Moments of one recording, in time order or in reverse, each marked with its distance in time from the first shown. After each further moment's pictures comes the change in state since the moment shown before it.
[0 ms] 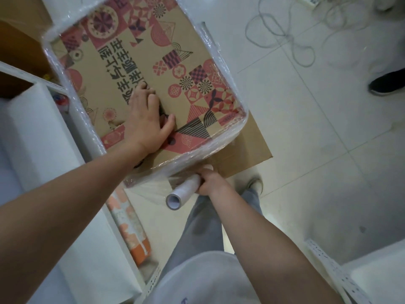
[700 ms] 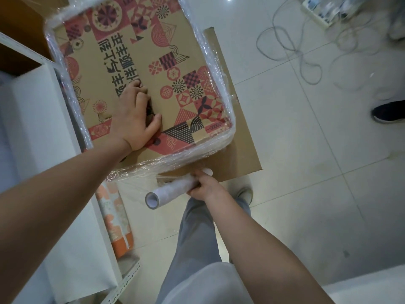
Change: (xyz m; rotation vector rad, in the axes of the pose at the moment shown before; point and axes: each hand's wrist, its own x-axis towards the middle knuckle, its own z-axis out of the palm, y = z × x) left_hand -0.003 0.005 -0.005 0.051 0.029 -0.046; right_hand -0.006 -0.017 -0.032 0.185 -0.039 0.098
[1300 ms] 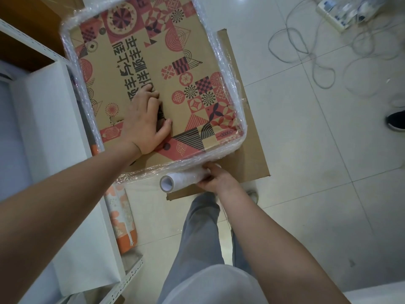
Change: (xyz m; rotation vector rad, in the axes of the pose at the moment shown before) left_hand -0.001 -0.003 0.000 -0.030 -0.012 0.002; right_hand 0.012 -0.030 0.013 0.005 -0.037 0.041
